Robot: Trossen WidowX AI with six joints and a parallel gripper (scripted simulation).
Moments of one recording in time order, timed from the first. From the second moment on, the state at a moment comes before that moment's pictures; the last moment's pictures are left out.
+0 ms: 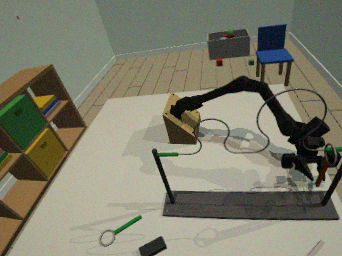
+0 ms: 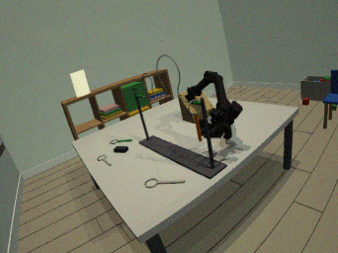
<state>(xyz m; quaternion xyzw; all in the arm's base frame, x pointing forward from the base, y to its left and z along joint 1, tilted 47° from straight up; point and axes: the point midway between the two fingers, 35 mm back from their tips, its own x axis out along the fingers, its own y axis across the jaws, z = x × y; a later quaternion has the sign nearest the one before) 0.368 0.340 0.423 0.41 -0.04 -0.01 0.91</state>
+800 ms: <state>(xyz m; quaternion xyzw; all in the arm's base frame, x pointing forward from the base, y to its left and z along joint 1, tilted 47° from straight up) 0.405 0.337 0.426 0.41 -0.04 0.00 0.91</state>
